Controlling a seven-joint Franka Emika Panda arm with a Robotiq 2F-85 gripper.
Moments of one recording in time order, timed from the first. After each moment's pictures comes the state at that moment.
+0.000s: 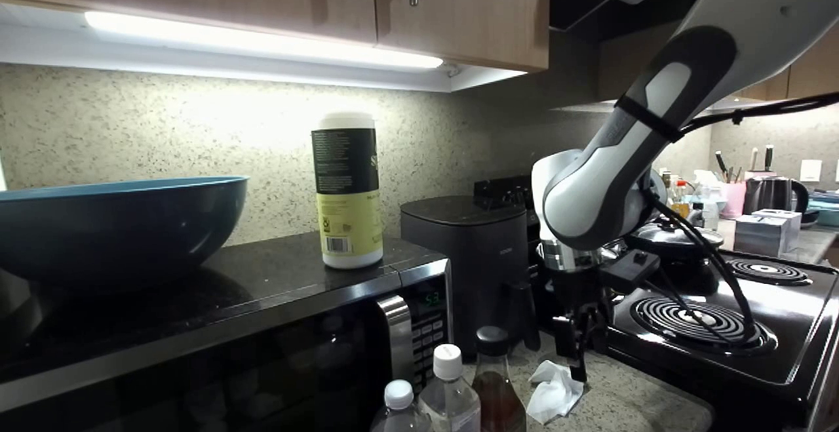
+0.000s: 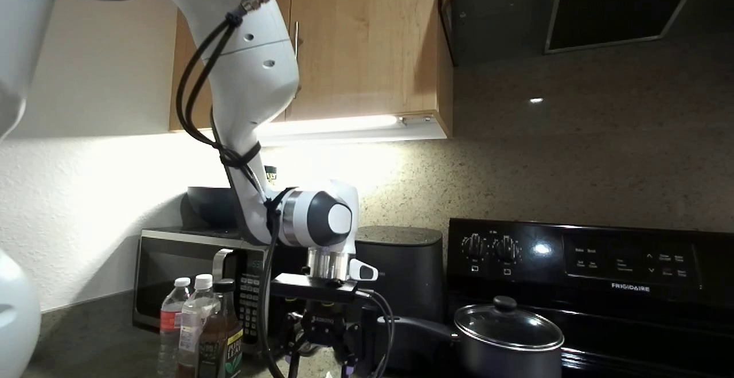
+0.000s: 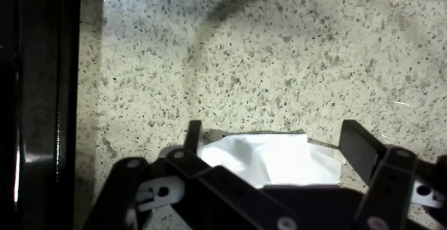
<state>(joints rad) 0.02 0.10 -0.07 -2.45 -0.04 2.37 -0.14</state>
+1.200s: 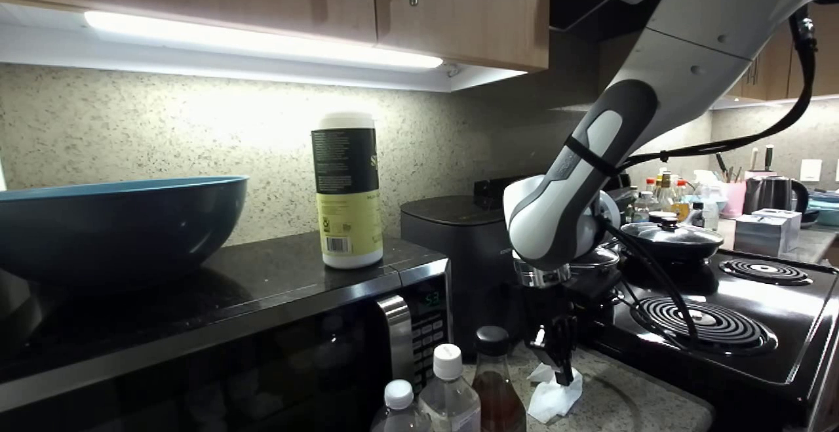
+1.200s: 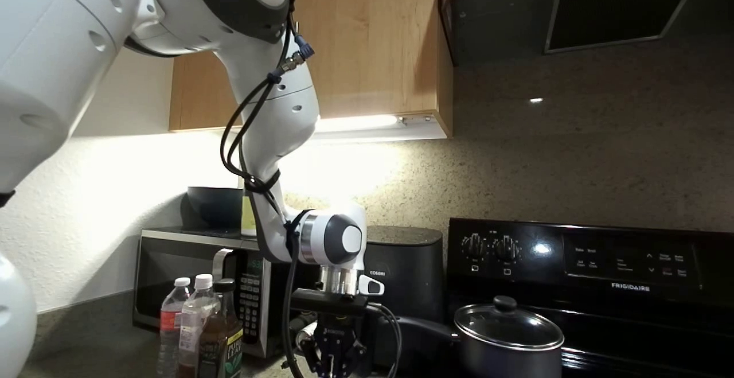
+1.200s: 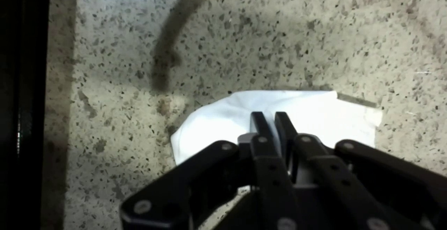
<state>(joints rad) 0.00 0.32 -0.04 -2.26 -0.04 2.37 -0.14</state>
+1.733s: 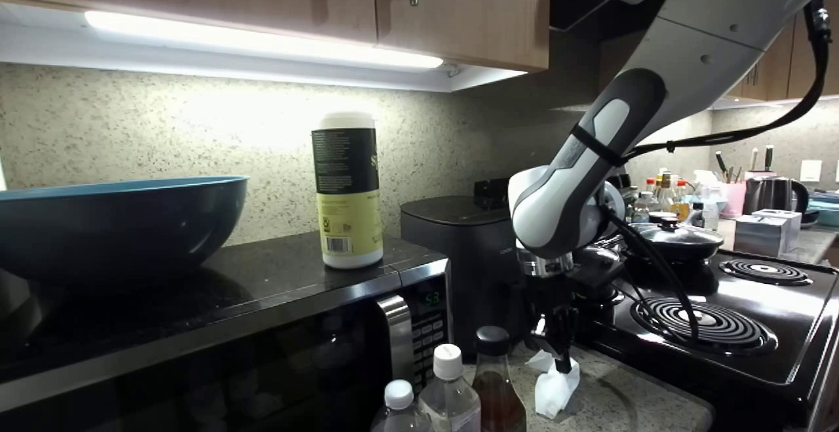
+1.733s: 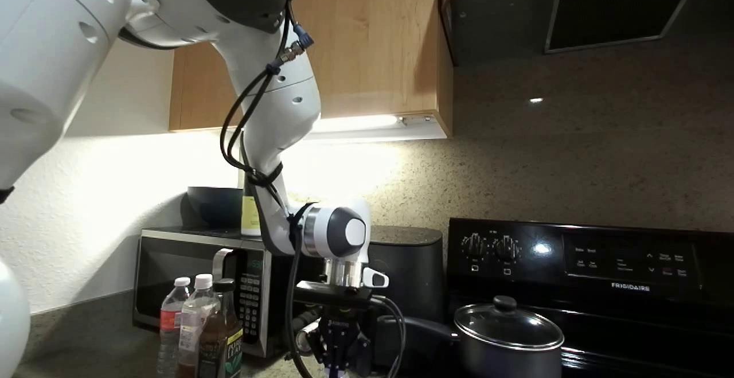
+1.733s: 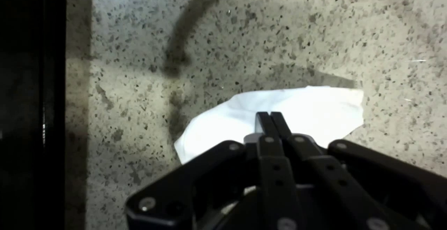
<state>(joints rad) -0.02 0.27 -0.03 -2.27 -0.04 2.37 -0.14</state>
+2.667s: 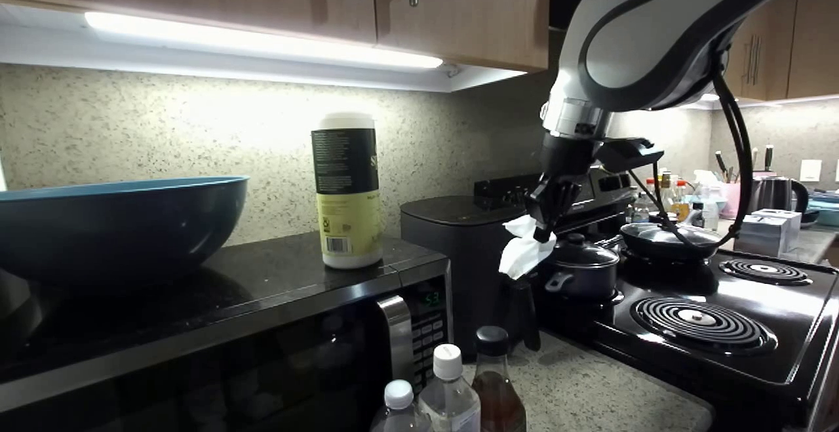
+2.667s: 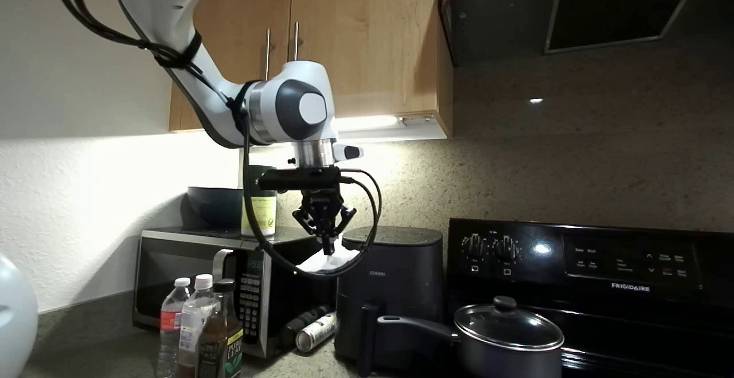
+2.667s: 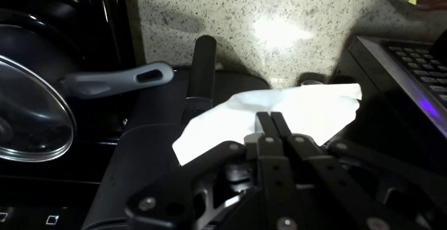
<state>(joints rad) 0.01 -0.36 0.00 -2.48 -0.03 2.45 -0.03</state>
